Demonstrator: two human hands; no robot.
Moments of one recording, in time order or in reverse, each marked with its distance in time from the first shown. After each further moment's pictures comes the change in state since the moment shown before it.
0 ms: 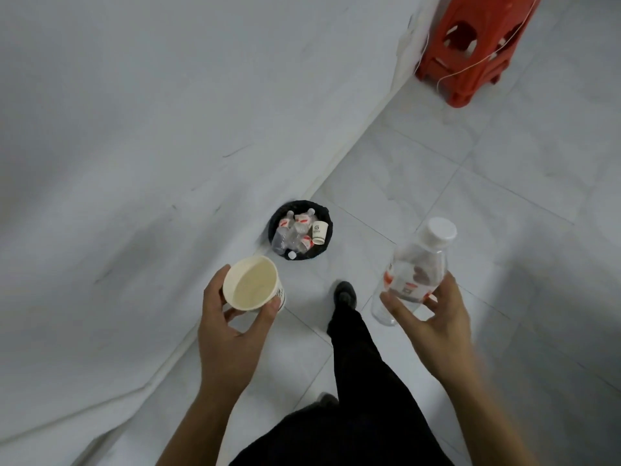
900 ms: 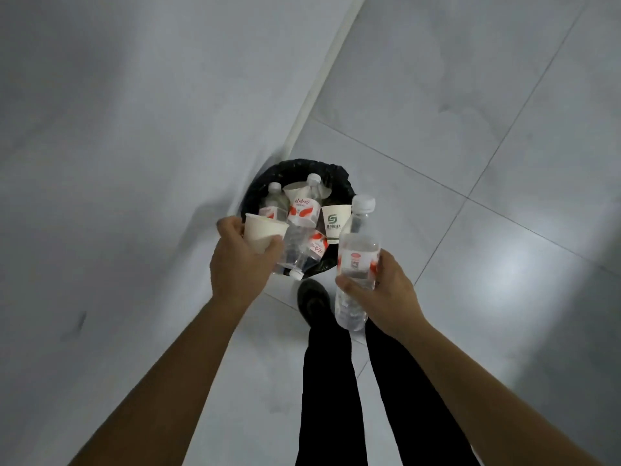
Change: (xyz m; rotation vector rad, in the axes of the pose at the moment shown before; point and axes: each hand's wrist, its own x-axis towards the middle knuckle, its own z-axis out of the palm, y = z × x) left_hand 0.426 -0.344 0.241 0.624 -0.365 -0.315; right_hand 0.358 0.258 0.316 -0.222 -0.314 0.576
